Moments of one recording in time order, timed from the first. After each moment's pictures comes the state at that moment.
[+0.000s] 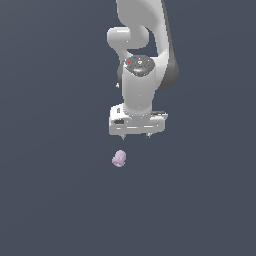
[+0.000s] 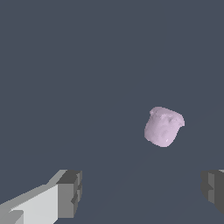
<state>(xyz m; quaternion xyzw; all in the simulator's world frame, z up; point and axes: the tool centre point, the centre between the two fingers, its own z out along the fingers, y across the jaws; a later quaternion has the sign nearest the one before) 0.006 0.032 0.180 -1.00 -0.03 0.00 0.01</state>
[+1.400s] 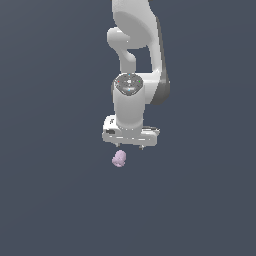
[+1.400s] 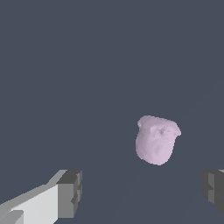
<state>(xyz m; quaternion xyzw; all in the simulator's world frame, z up) 0.029 0.007 0.143 -1.00 0.06 -0.01 0.01</state>
